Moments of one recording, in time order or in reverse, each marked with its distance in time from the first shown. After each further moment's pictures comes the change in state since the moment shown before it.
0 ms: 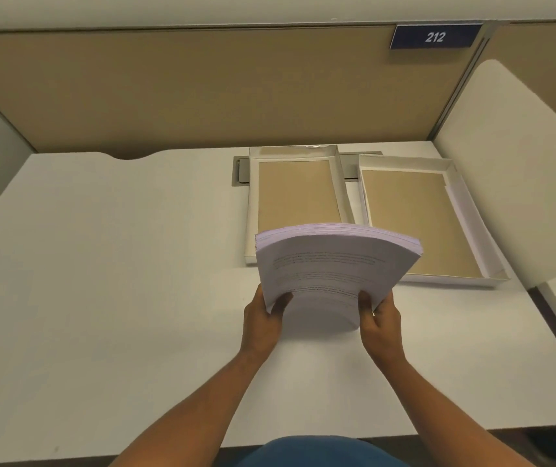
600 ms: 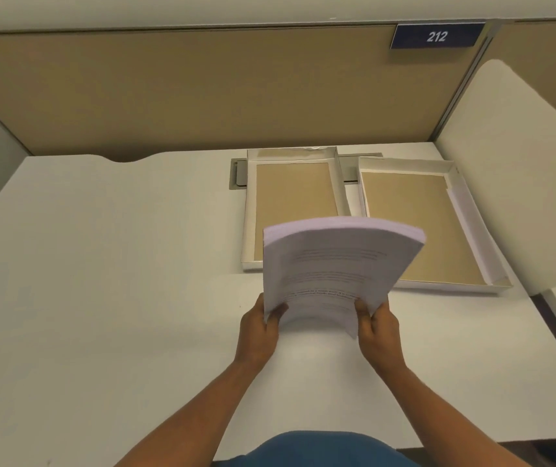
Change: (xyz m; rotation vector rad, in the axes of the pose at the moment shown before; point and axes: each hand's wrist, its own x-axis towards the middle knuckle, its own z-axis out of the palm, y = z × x) left_hand 0.006 -0.012 -0.002 0.160 -0.069 0.043; right_hand 0.011 0.009 -0.001 -0.157 -0.055 0.015
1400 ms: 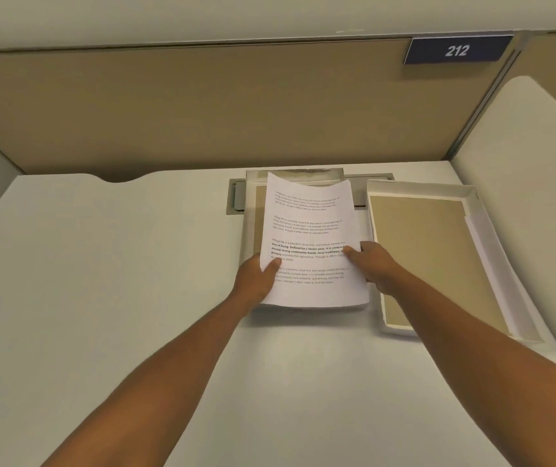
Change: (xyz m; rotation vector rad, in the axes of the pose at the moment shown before) left_hand 0.175 0.069 -0.007 0.178 -0.072 -0.135; right_hand 0.230 -0.055 0.003 -0.005 -0.343 0.394
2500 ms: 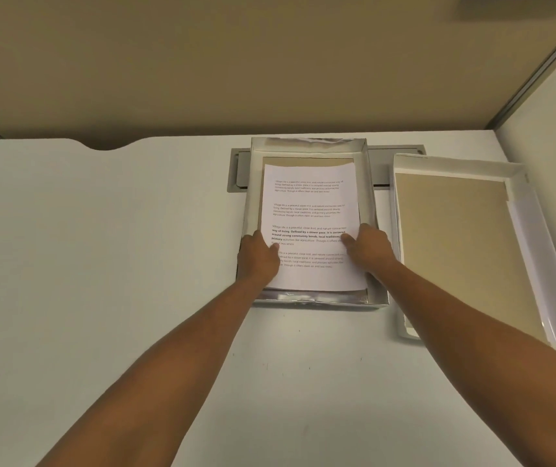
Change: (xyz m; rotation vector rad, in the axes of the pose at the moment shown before) left_hand 0.076 -0.027 0.019 0.374 0.124 -0.184; right_hand 0.053 -0.017 0.039 -0.564 0.103 -0.012
